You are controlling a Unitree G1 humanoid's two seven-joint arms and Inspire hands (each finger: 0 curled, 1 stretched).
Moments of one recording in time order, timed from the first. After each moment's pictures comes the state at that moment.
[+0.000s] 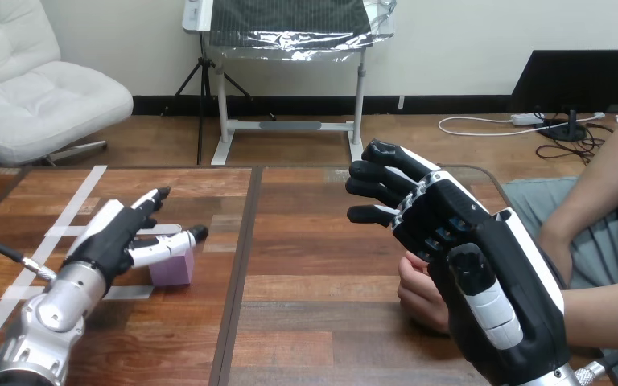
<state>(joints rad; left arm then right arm) -0.52 0.46 -0.05 0.98 0.30 -0.24 -0.17 0.33 -0.15 0.11 -0.37 0.32 -0.34 0.42</state>
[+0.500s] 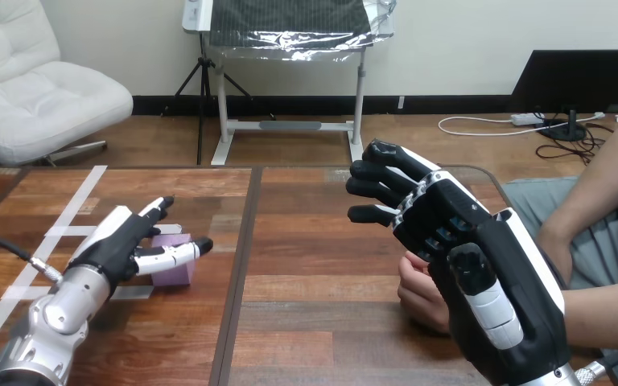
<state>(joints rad) -0.52 0.46 -0.10 0.99 0.36 -0.23 -0.16 0.33 -0.15 0.11 -0.37 0.32 -0.34 0.42</state>
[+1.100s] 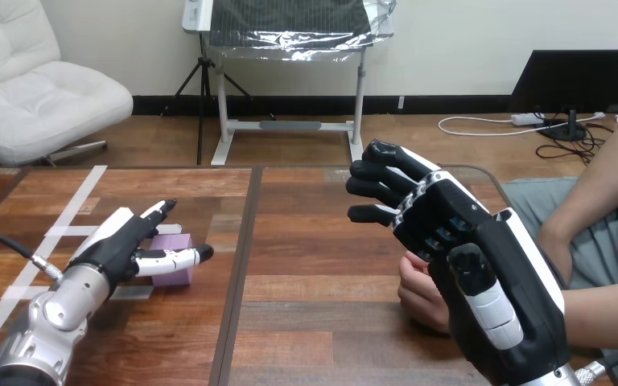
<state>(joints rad) -0.54 0.47 -0.11 1.00 0.36 -0.22 -0.18 0.33 -0.15 0.11 -0.37 0.32 -0.34 0.42</state>
